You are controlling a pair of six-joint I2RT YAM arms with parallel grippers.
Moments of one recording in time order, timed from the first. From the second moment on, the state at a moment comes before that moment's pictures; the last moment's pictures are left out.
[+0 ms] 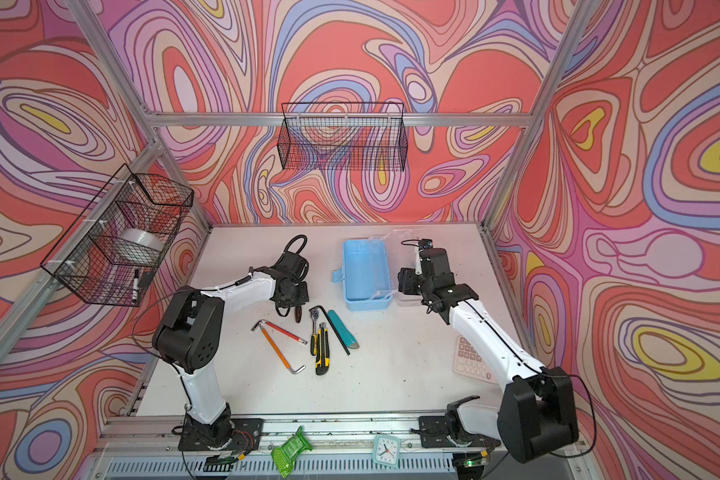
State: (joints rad) left arm -0.40 1.88 1.22 -0.54 -0.09 -0.60; right arm 0.26 1.28 0.96 -0.37 0.00 0.29
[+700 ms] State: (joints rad) left arm -0.40 1.95 1.27 -0.54 -0.10 -0.61; right arm 0.26 1.30 0.96 -0.40 0.03 0.24
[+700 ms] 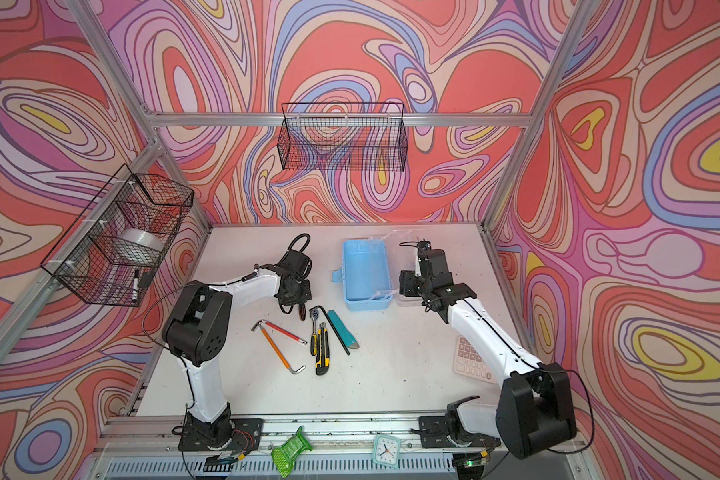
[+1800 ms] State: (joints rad) left arm -0.41 1.92 1.26 -0.49 -0.02 -0.66; right arm 0.16 1.25 0.91 -0.38 0.05 0.24
